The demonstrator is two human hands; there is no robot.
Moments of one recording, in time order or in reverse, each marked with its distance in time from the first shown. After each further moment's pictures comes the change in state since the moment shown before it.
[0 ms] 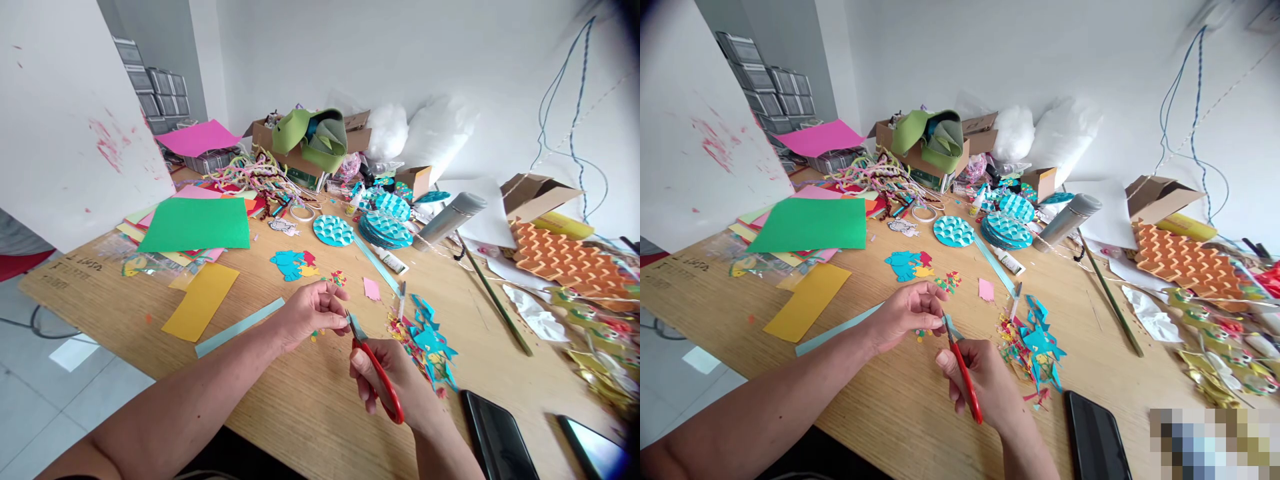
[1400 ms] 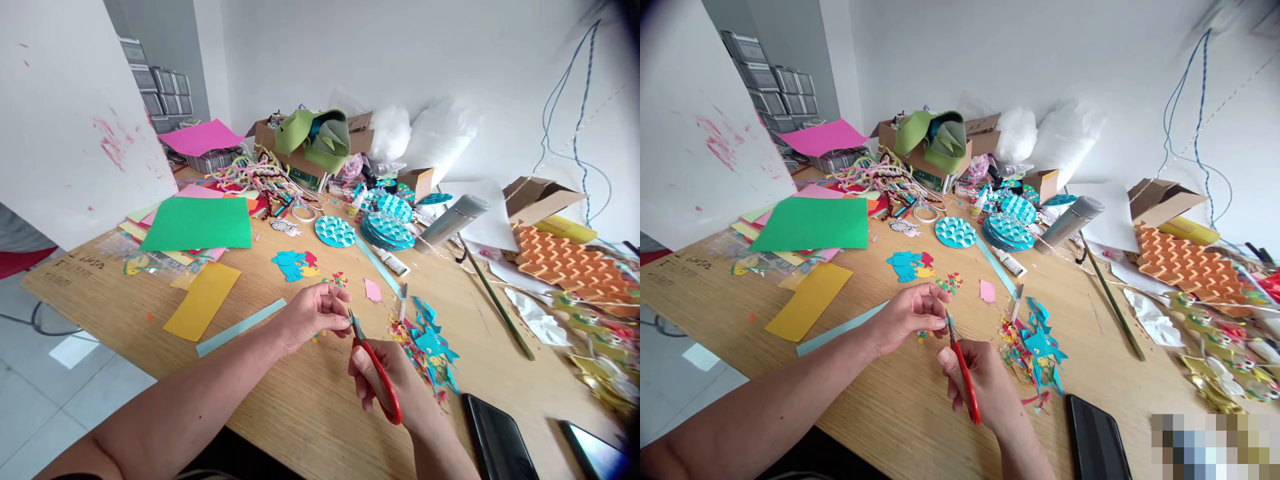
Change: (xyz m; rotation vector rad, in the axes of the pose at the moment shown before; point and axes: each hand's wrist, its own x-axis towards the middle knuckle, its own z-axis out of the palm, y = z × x) left_hand -0.001 0.000 0.001 -0.015 0.013 -0.005; right_hand 0.003 0.005 0.003 -0.012 0.036 -0.016
